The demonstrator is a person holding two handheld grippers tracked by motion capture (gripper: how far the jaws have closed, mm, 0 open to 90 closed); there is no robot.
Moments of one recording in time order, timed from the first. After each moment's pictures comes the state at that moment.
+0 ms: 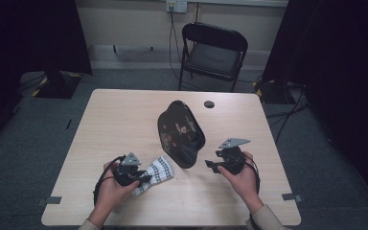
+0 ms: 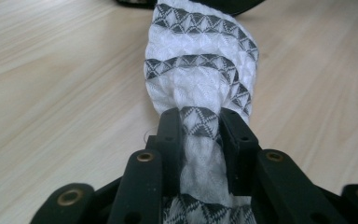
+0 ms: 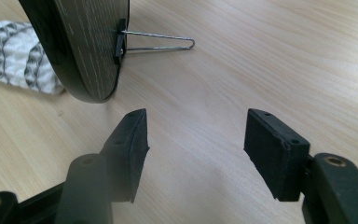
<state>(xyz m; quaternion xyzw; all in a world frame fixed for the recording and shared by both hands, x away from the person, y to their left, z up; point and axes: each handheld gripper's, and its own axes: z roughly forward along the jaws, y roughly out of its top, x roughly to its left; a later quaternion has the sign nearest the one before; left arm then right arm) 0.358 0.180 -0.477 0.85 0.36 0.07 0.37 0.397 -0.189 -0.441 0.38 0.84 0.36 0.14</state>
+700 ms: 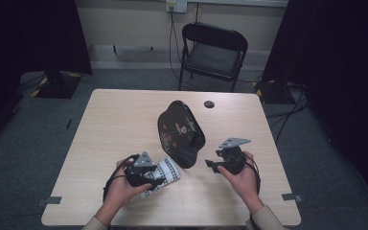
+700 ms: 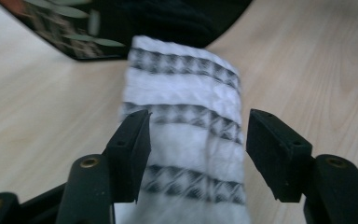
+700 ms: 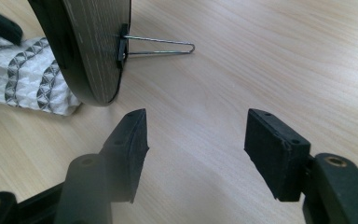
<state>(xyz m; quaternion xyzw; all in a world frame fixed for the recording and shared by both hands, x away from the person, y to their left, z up) 0.360 0.134 -0.474 0.89 0.28 0.09 0.36 0.394 -0.188 -0.436 0.38 0.84 0.36 0.15</state>
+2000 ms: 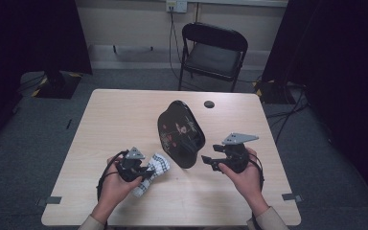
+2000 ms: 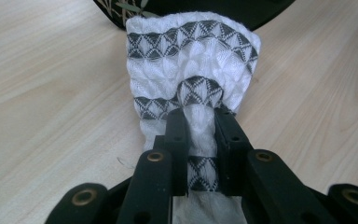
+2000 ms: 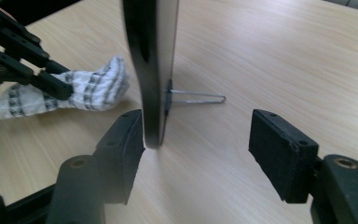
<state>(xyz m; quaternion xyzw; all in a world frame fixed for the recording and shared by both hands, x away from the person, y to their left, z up) 0.362 0.165 -0.450 0.85 0.37 0.07 0.36 0.379 -0.181 -0.394 0.35 0.82 0.44 0.13</state>
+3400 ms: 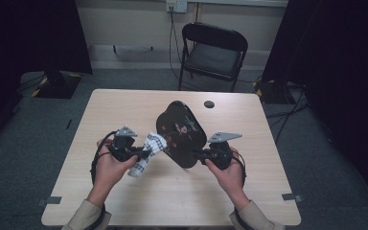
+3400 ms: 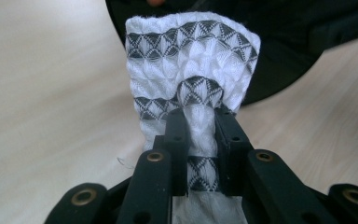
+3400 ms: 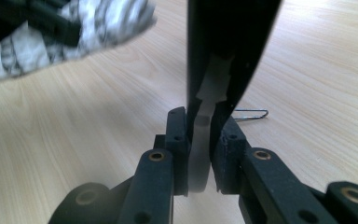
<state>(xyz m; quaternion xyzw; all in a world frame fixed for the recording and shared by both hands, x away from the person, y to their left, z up) 0.391 0.172 -0.386 0.82 0.41 0.09 0.40 0.397 -0.147 -0.417 0.34 0.81 0.46 0.08</state>
